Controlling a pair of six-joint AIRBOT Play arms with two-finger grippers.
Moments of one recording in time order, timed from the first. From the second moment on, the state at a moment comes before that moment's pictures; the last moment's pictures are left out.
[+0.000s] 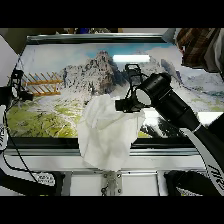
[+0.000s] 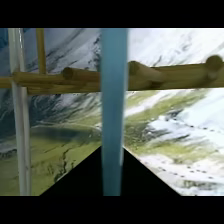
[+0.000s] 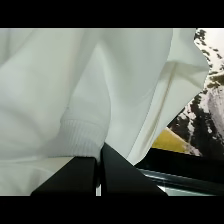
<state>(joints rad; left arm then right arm) 0.40 -1.66 1.32 1.87 -0.60 -1.31 0.71 -1.33 1.51 -1.66 1.43 2.15</state>
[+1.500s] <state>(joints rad) 0.27 -1.27 1.43 1.08 -1.48 -0.62 0.71 -1.33 1.51 -1.66 1.43 2.15</state>
